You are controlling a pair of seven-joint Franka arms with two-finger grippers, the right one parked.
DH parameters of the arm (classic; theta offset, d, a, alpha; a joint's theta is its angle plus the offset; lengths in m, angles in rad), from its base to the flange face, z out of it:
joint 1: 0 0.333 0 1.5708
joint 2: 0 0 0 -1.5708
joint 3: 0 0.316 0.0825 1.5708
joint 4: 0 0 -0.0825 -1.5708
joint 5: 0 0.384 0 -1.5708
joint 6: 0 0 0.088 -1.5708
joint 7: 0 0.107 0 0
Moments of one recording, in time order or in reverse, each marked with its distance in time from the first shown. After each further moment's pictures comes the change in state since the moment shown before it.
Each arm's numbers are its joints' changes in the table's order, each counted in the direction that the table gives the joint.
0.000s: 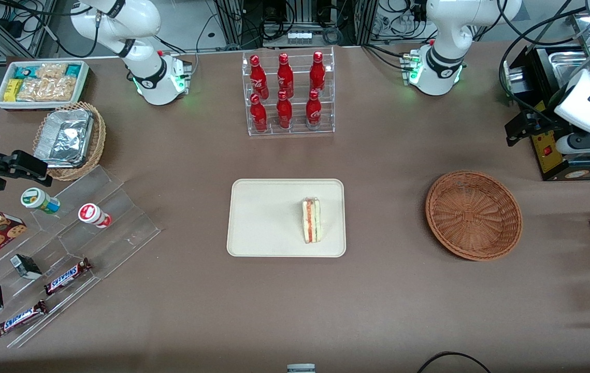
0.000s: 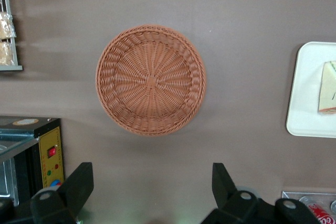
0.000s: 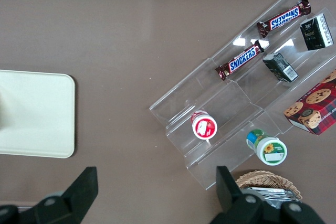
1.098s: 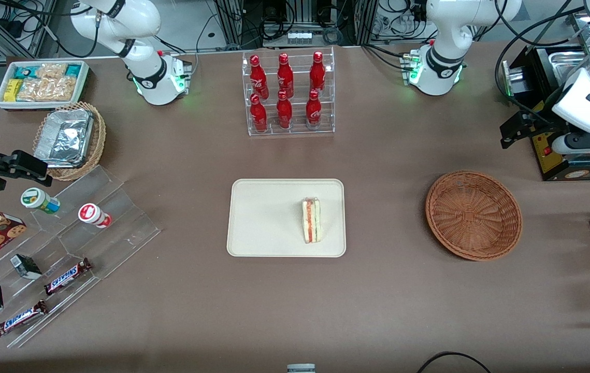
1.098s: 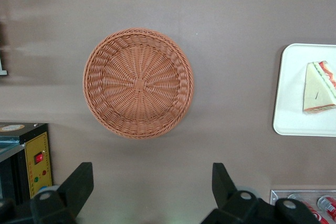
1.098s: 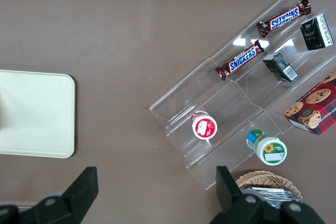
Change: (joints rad) arm -0.002 -0.003 -0.006 0.001 -0.037 -0.004 0.007
